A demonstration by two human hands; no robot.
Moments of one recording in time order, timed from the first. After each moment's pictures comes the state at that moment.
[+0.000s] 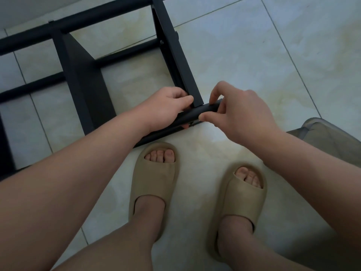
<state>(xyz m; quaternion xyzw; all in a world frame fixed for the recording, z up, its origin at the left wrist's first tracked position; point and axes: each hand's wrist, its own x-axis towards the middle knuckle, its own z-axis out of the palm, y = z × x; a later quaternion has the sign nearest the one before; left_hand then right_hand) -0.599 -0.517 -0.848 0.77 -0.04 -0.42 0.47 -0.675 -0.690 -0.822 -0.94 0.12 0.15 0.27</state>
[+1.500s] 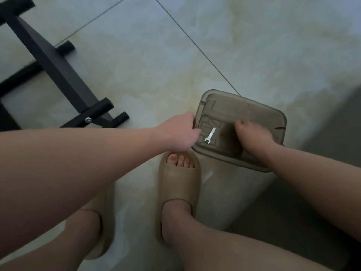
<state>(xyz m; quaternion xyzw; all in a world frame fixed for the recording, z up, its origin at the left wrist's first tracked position) -0.721 -0.724 -0.865 0.81 -0.30 -0.48 0.18 -0.864 -0.917 -0.920 -0.91 0.19 0.37 -0.05</state>
